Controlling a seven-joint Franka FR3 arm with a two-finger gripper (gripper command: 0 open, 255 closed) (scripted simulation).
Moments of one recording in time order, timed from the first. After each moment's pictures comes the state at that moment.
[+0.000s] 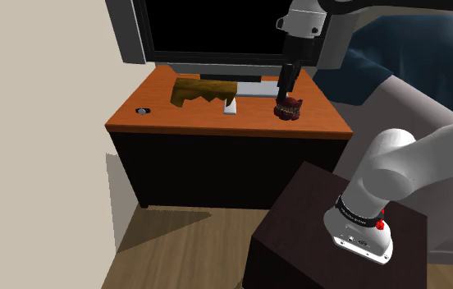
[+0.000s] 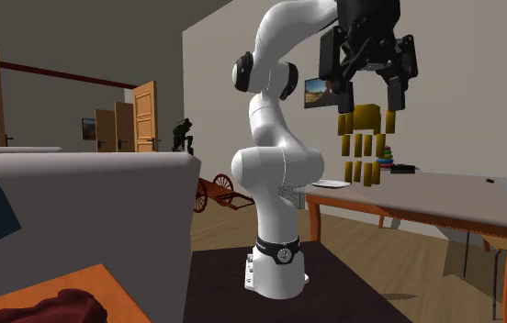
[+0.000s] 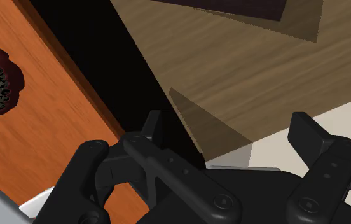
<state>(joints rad) 0.00 -0.77 0.03 -2.33 0.11 1.59 -0.15</state>
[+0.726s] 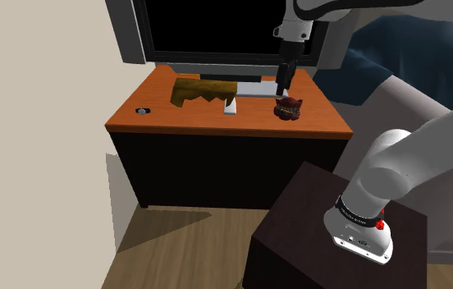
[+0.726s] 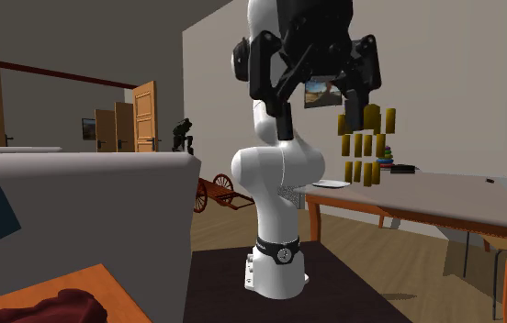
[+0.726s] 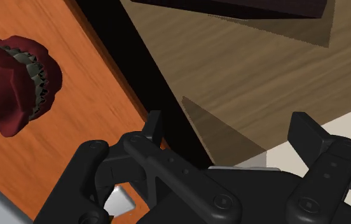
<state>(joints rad) -0.06 -0.54 -0.15 -2.25 0.04 1.65 -0.34</state>
